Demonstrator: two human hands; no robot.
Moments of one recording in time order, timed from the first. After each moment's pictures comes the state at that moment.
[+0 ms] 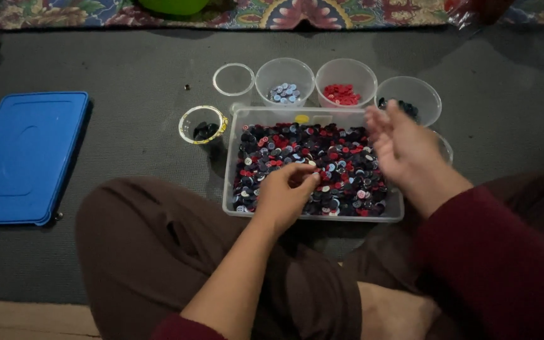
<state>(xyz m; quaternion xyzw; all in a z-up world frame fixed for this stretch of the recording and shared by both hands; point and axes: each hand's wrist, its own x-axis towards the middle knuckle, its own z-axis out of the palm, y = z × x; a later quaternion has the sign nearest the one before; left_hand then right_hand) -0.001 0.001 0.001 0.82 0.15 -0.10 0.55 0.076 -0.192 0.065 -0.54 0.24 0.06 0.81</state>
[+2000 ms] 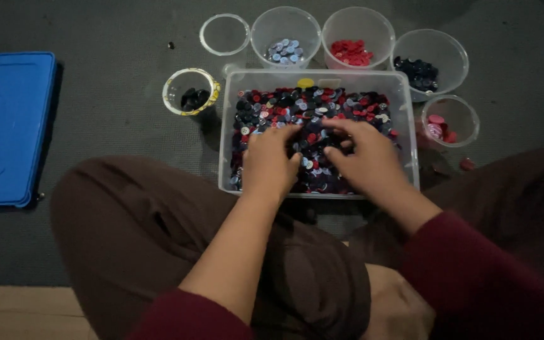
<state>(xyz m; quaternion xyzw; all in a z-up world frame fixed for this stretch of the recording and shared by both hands) 0.017 0.025 -0.010 0.95 0.07 -0.09 0.29 0.038 -0.161 -0.009 -0.92 -0.08 0.04 0.37</state>
